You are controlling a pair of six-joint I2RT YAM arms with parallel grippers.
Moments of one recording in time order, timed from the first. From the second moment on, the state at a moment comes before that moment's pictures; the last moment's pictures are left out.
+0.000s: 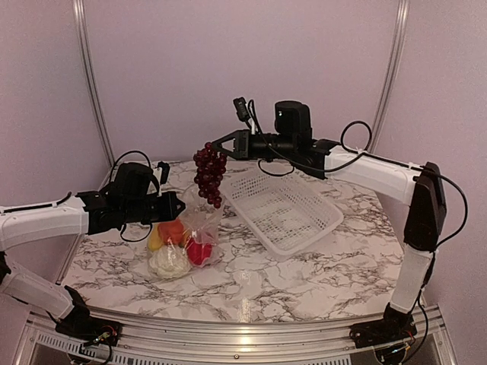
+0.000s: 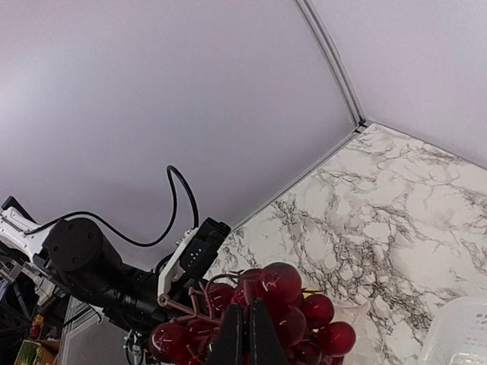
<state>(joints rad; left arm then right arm) -0.71 1.29 0.84 -0.13 -0.04 -0.59 0.75 1.88 1.66 0.09 -0.58 0.49</state>
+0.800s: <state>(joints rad) -0.64 1.30 0.85 -0.13 -0.03 -0.58 0.46 1.81 1.42 -0.08 -0.40 0.27</state>
